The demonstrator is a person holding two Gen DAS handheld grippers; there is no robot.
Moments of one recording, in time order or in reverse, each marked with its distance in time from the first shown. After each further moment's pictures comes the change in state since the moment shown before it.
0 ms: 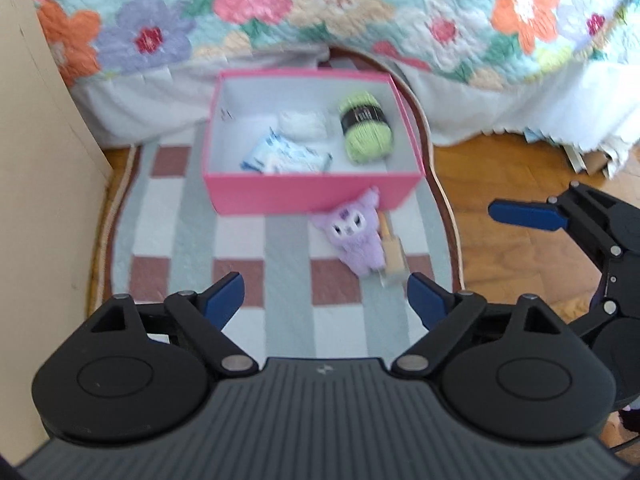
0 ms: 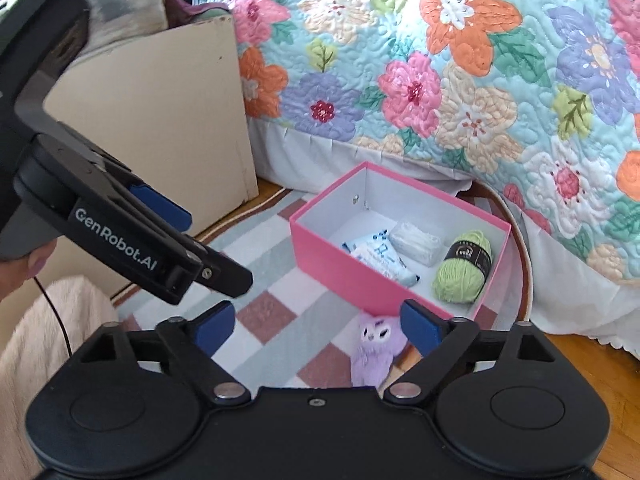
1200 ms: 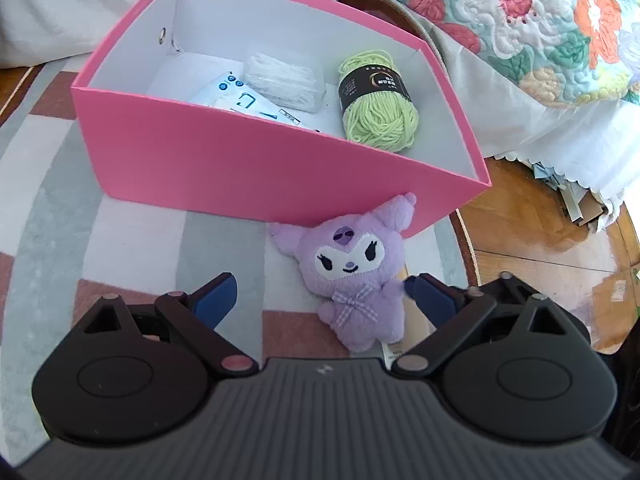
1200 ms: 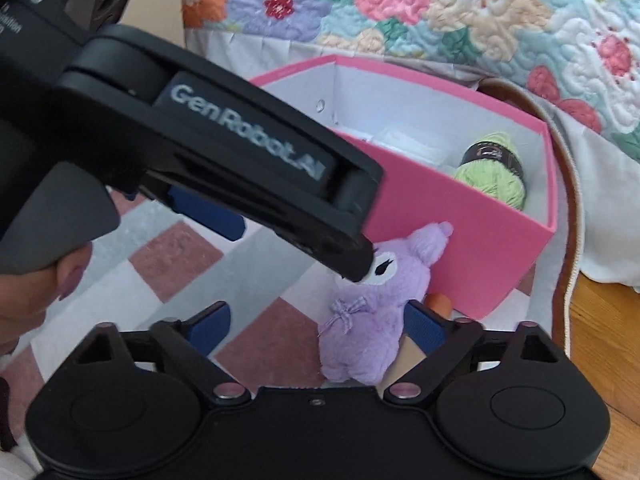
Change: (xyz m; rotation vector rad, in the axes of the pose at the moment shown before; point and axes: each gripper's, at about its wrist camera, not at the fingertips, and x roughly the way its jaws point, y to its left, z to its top) left arm 0.207 0.037 -0.007 -0.151 -0.076 -0.226; right arm 0.183 -0.021 -0.084 0.017 0.071 -0.136
